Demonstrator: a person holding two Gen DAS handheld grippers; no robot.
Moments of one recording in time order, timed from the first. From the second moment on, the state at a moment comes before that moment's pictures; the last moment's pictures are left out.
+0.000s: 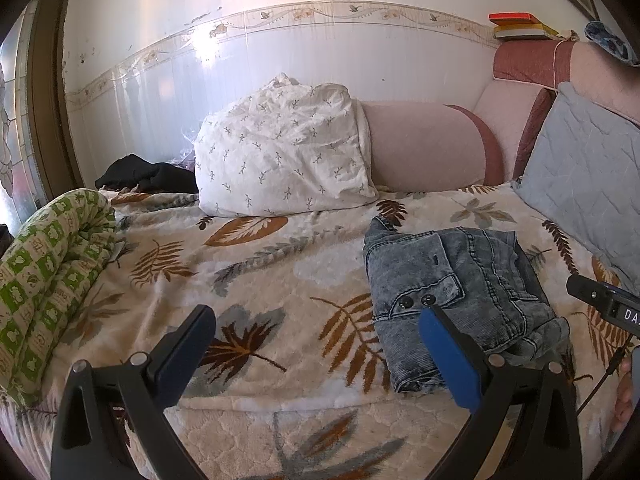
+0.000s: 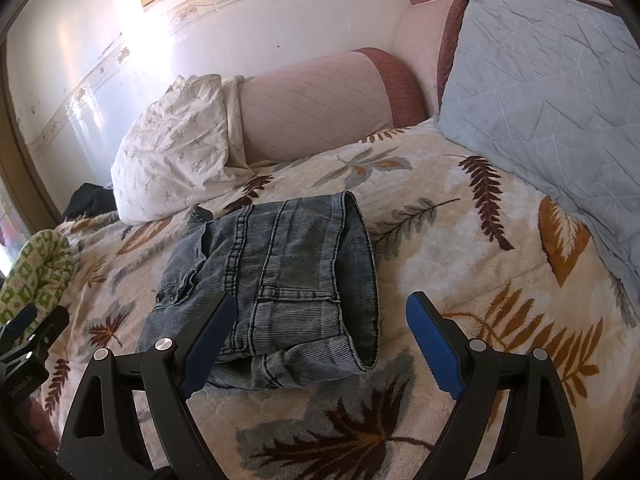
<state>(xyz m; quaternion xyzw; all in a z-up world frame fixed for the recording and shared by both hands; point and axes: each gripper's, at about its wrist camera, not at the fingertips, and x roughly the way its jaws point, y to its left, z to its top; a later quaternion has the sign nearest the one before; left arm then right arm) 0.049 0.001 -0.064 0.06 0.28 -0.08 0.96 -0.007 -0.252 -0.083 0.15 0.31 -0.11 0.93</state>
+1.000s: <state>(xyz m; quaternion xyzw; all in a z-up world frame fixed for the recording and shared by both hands) 0.050 0.002 -0.064 0.06 0.28 -0.08 0.96 -0.007 -0.250 -0.082 0.15 0.31 -0.11 0.93</state>
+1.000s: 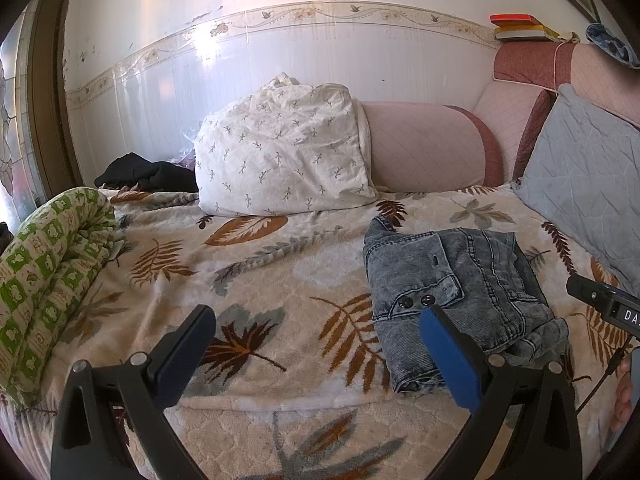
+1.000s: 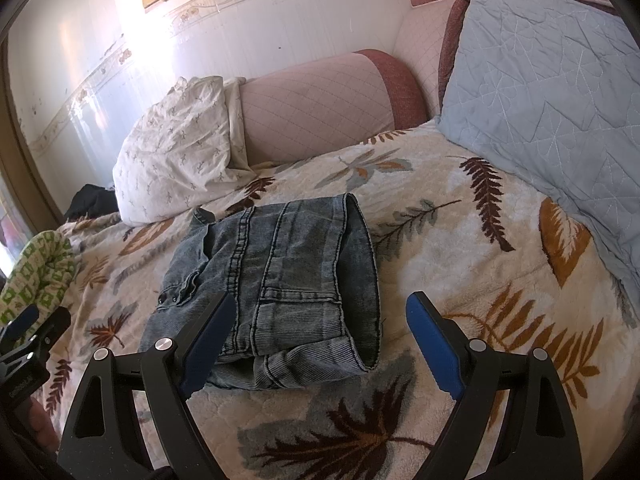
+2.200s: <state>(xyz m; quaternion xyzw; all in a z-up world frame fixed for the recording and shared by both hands) 0.049 0.001 -0.065 0.06 0.28 -0.08 0.96 -0.007 -0.249 -0.080 0.15 0.31 -0.11 0.93</state>
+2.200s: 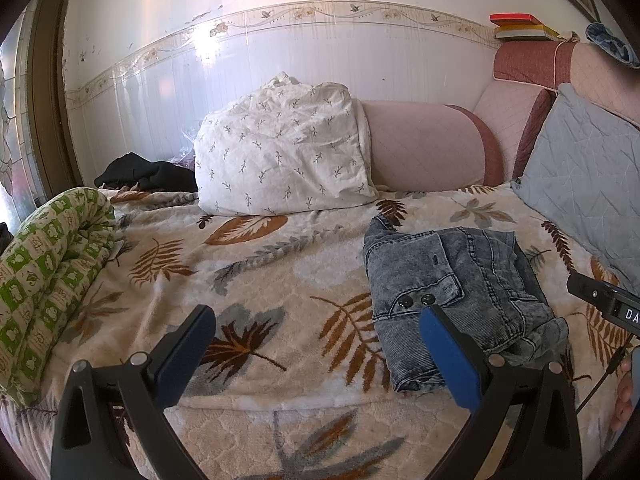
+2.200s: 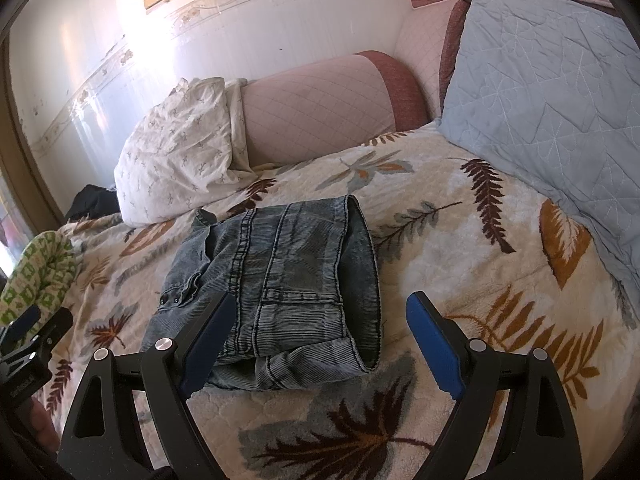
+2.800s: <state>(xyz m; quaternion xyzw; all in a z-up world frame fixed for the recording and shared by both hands) 0.049 0.000 -0.066 0.06 0.28 -0.08 0.95 -0.007 -0.249 -0.080 0.15 0.30 -0.11 0.93</state>
